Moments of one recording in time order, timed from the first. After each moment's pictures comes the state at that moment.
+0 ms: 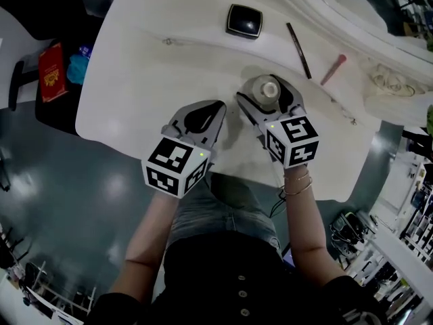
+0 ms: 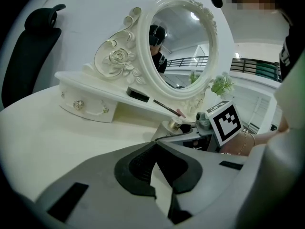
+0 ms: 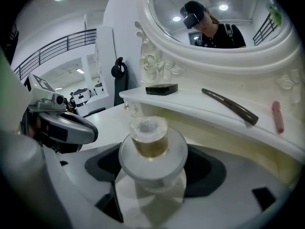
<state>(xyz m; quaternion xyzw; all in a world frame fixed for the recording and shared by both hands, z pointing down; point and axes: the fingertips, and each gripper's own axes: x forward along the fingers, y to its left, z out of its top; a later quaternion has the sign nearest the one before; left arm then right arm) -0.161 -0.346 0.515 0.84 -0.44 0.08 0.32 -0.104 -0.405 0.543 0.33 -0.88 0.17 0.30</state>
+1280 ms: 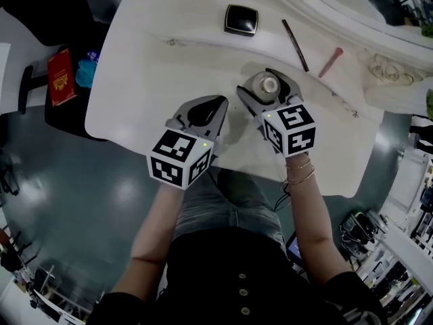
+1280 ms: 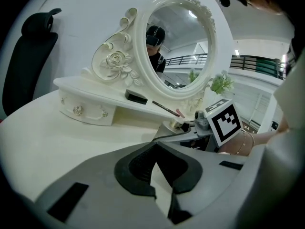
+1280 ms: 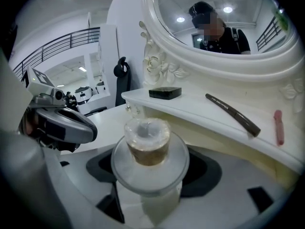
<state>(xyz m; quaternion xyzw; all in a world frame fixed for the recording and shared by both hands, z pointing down) -0.162 -0.345 0.507 0.84 -0.44 0.09 0.31 -0.111 -0.406 0.538 0.32 -0.88 0.15 0.31</state>
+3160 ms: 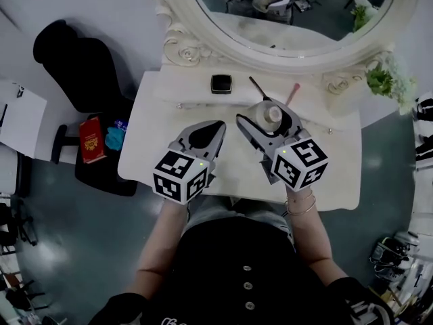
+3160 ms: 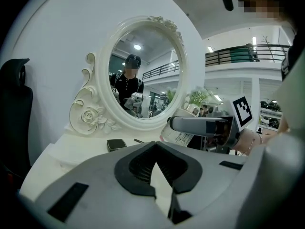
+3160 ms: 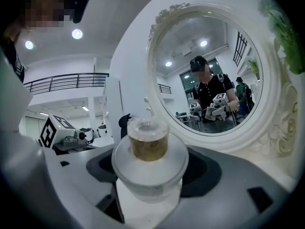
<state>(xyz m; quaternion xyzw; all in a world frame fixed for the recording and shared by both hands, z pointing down) -0.149 -0.341 0.362 0.89 -0.42 0.07 0.17 -0.093 -0.372 0.328 0.36 -0.92 0.12 0.05</state>
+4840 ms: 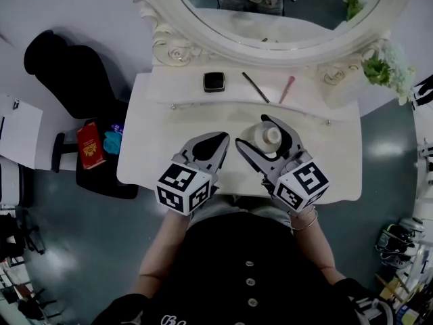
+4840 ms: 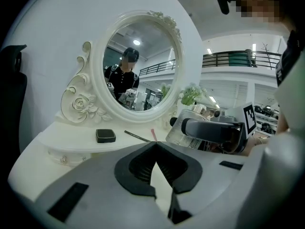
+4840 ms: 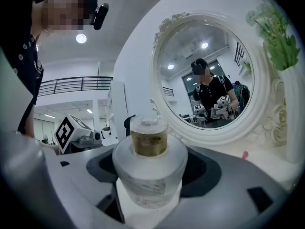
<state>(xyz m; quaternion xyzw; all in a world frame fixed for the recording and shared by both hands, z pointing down) -0.126 -0.321 0.382 0.90 -0.39 0.07 0.19 -0.082 -0.326 0.340 0.35 -0.93 0.11 0.03</state>
